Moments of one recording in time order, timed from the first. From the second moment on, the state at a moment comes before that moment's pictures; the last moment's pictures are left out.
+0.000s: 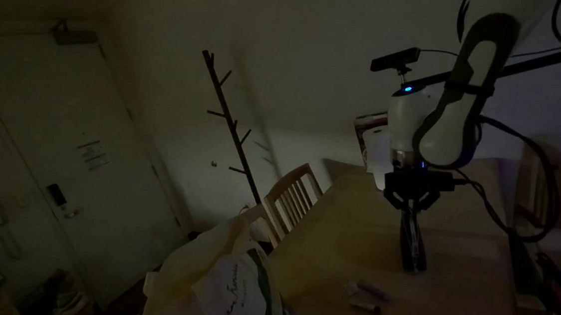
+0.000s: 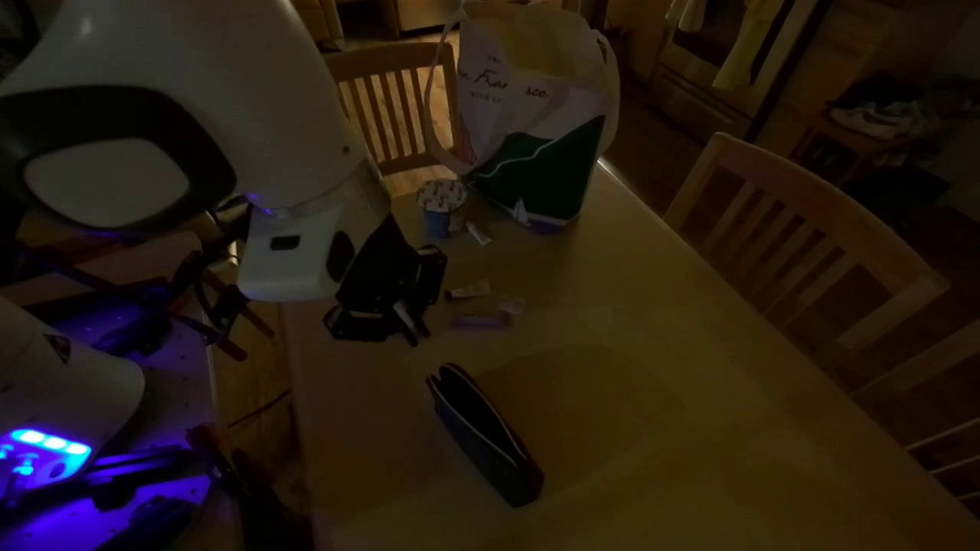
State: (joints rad) arm -0.17 -0.13 -0.27 -2.78 -0.23 2.84 1.20
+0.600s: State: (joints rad) arm -0.23 -0.13 -0.27 -2.77 -0.06 2.82 1.02
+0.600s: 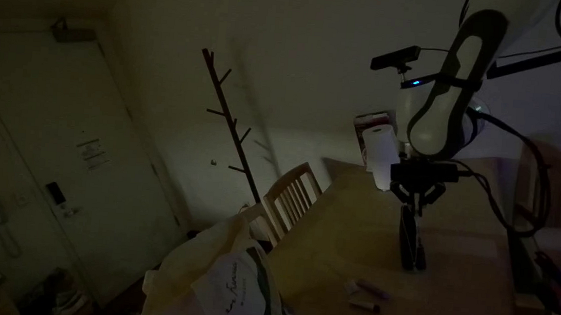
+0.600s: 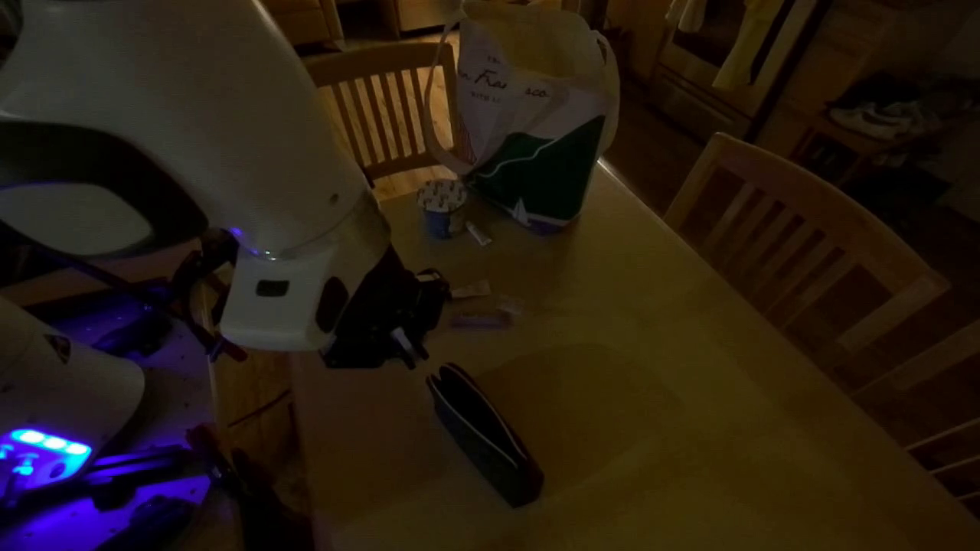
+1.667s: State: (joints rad) arm -0.19 -0.12 -0.45 -2.63 0.61 2.56 0.30
